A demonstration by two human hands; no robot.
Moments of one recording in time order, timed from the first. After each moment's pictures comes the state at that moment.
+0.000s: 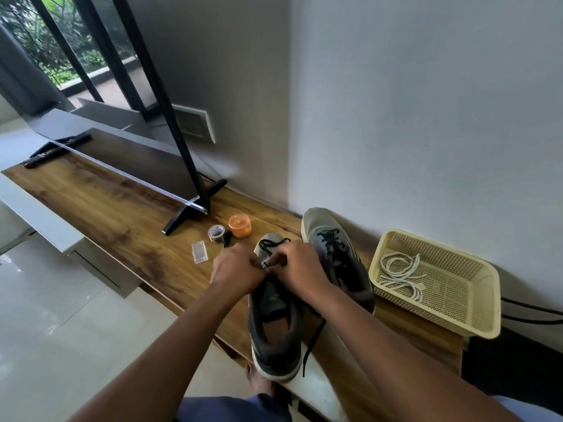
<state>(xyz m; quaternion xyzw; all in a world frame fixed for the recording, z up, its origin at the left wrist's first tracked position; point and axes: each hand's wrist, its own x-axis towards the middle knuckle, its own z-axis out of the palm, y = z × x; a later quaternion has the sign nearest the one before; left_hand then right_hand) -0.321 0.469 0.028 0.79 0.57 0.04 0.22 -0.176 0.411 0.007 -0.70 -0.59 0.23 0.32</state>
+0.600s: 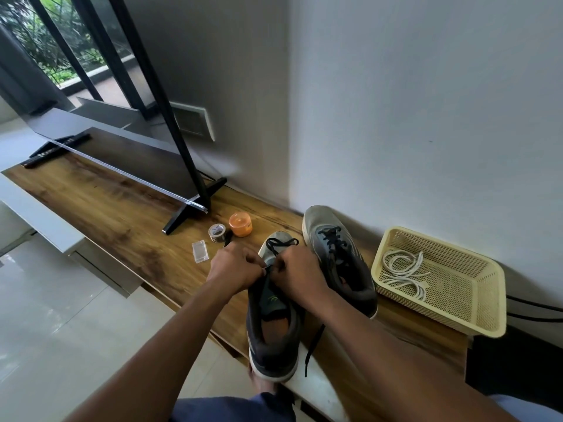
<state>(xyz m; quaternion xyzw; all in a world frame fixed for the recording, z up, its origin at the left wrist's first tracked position) -0.329 0.476 0.024 0.73 0.58 0.09 0.36 -0.182 0.412 -0.010 -0.73 -0.60 0.15 0.28</state>
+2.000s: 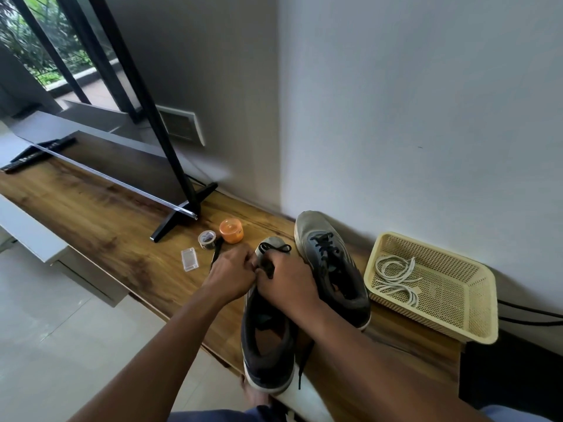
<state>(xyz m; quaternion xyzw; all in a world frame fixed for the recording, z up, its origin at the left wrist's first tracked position) -0.318 0.483 0.015 0.78 0.54 0.10 0.31 -0.193 0.409 -0.006 -0.74 -0.58 0.14 0.31</state>
